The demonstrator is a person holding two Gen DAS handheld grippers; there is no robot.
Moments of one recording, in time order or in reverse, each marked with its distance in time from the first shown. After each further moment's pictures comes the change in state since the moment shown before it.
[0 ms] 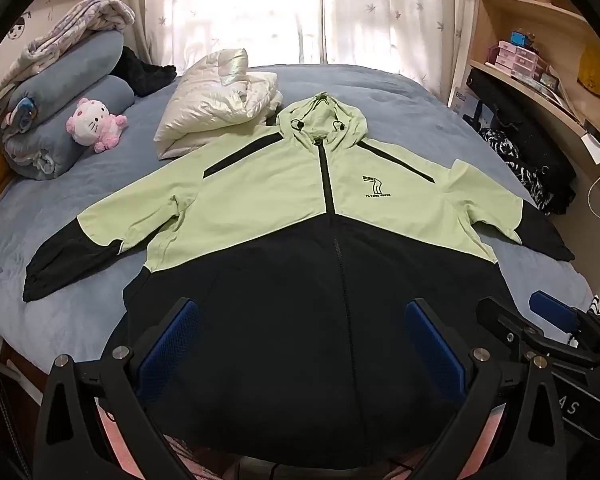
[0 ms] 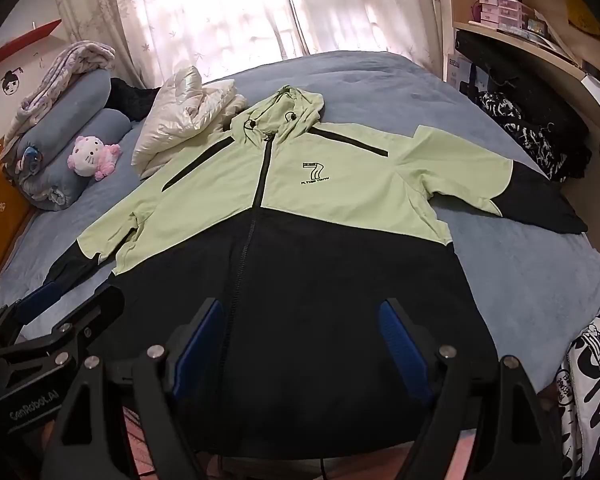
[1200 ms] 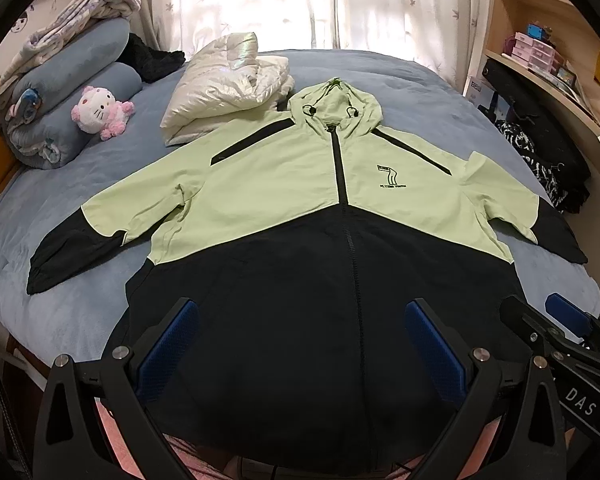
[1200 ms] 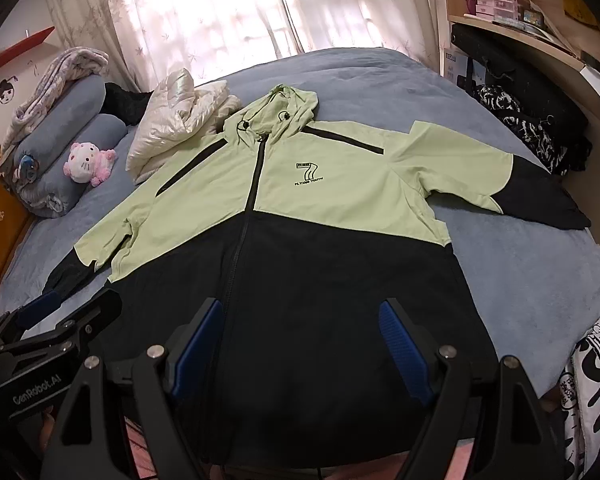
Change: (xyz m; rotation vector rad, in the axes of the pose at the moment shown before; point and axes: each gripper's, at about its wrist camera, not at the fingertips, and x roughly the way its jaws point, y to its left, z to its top) left arm 0.021 0.003 0.009 -0.016 0.060 0.042; right arm 0.010 -0.012 0.008 0.030 0.006 0.014
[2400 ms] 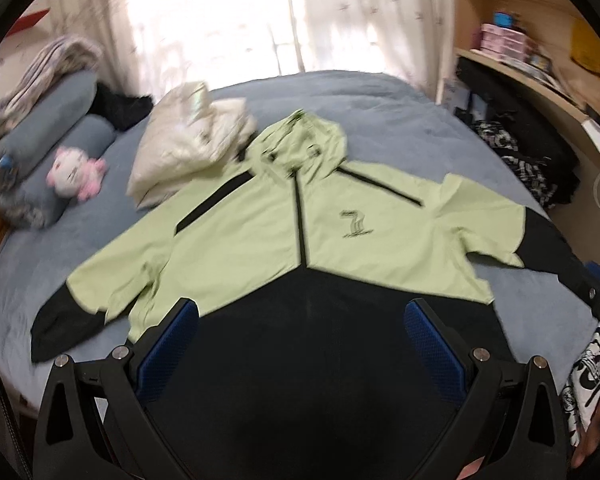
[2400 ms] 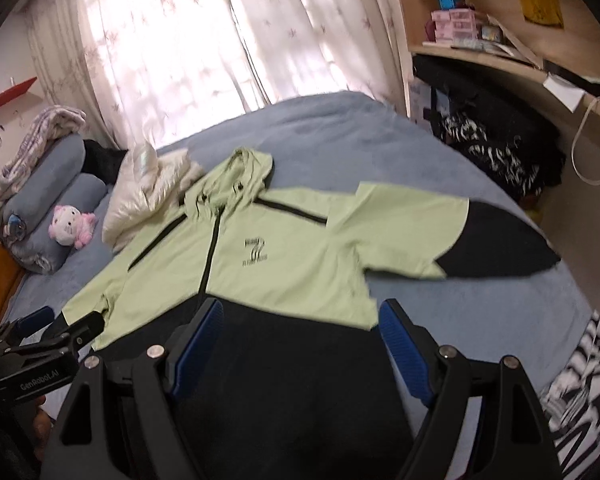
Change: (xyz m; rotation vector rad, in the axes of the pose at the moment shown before) left arm 0.000 -0.076 0.077 0.145 -0.073 -0.027; right arm -0.032 -0.093 0.069 0.082 -0.179 -0.023
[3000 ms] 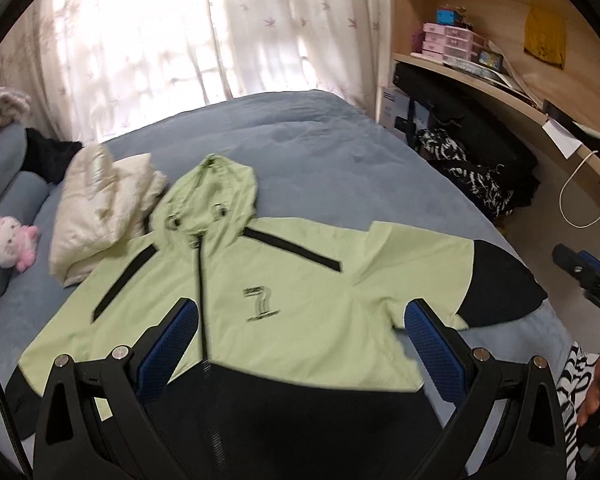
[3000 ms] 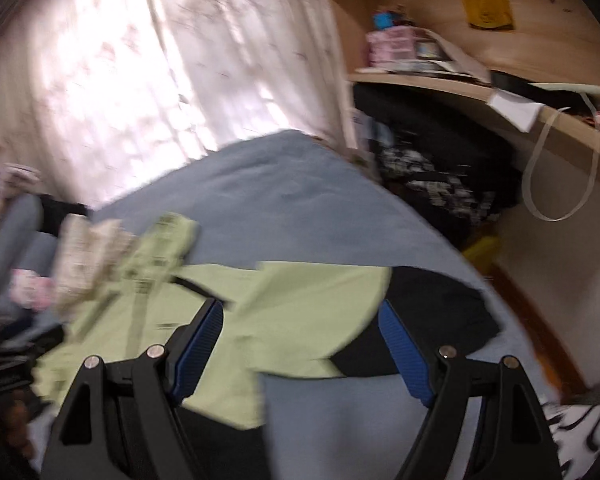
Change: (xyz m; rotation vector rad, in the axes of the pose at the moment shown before) left arm 0.056 -0.117 0.103 0.111 -0.045 -0.156; right arm 0.033 -0.154 0.083 0.102 -0.058 -0.235
